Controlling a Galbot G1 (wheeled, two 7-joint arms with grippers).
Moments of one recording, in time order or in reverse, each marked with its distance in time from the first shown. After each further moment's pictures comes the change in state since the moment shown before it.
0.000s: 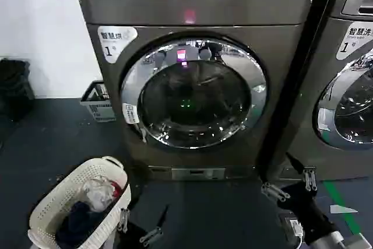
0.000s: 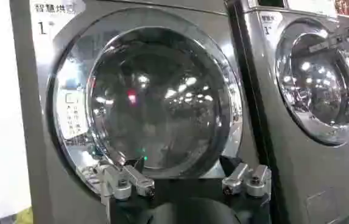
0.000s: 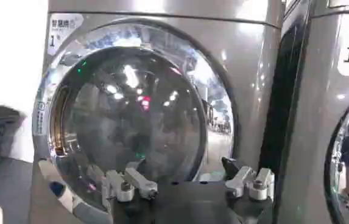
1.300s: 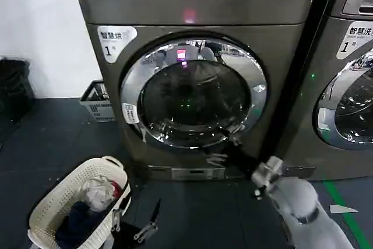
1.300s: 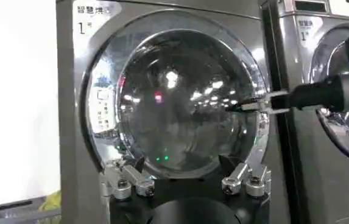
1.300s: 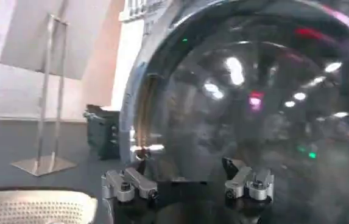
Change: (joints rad) left arm 0.033 -0.061 -0.014 -0.018 -0.035 0.000 -0.043; right arm 0.832 -0.297 -0.643 -0.630 0.183 0.085 -0.146
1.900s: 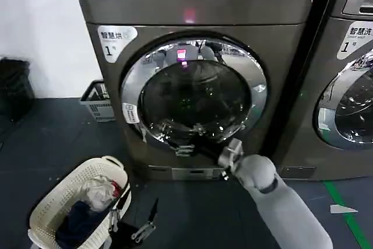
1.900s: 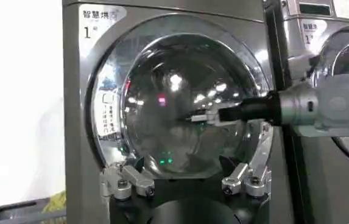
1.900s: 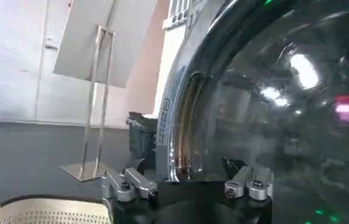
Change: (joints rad) left arm 0.009 -0.016 -0.011 -0.013 0.006 0.000 0.019; right arm 0.247 0.128 -0.206 -0.225 -0.002 0.011 -0.014
